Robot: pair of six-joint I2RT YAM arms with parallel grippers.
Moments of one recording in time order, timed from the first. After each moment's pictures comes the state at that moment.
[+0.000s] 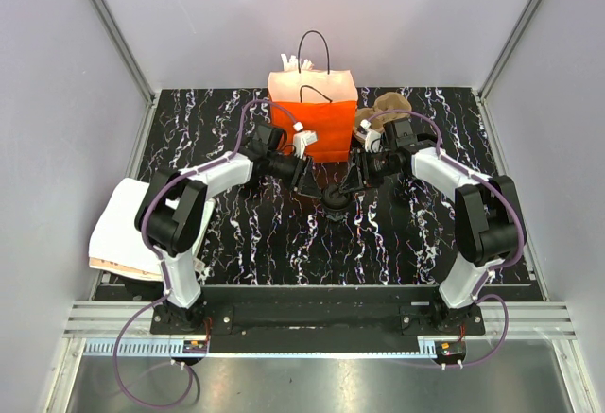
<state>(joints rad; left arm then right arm) -0.48 1.87 1.22 -0.22 0.89 -0.13 0.29 1.75 1.17 -0.43 -0.74 0.19</state>
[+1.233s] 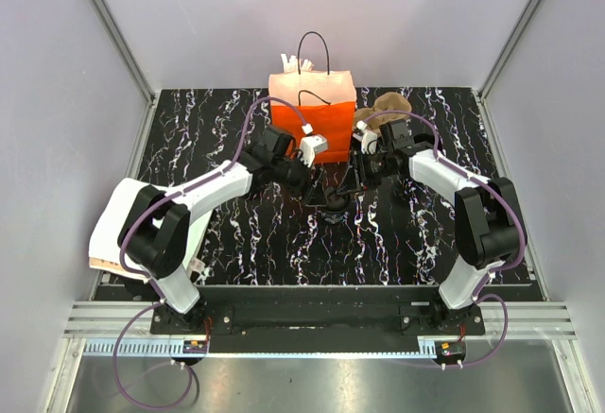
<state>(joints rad) -0.58 1.69 1.18 -0.30 0.63 -0.01 0.32 1.73 1.16 -0.41 -0.72 0.19</state>
